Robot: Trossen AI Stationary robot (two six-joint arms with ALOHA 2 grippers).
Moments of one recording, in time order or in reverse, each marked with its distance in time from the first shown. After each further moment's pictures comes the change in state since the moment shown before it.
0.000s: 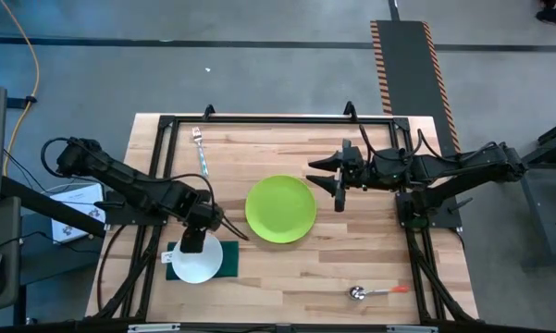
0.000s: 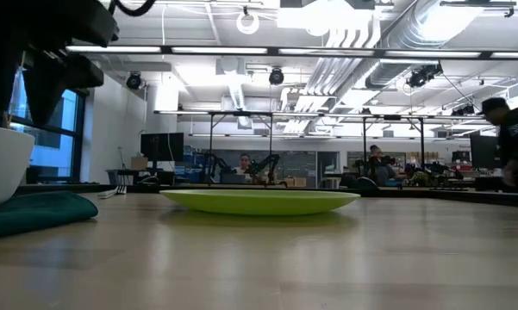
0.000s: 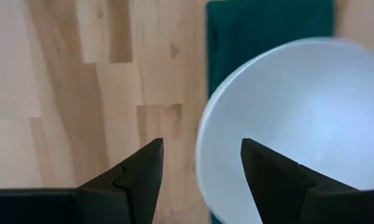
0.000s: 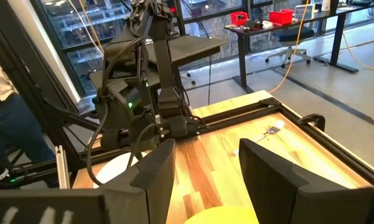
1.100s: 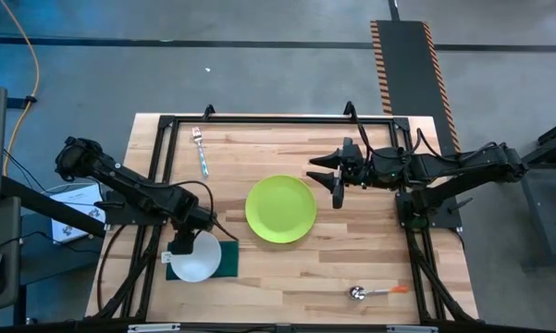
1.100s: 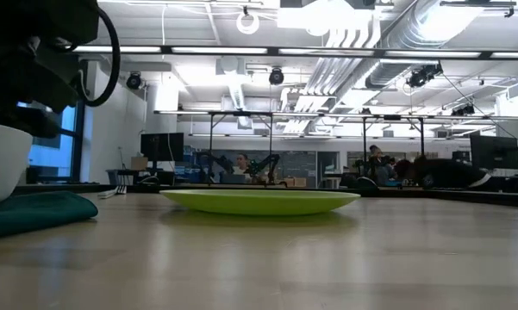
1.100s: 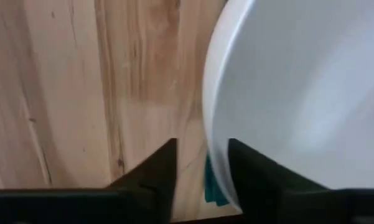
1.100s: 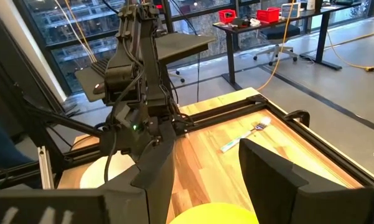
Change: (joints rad) left arm 0.002 -0.016 -0.260 0.098 0.188 -0.074; right arm -0.018 0.000 0.000 -0.022 0.030 0.000
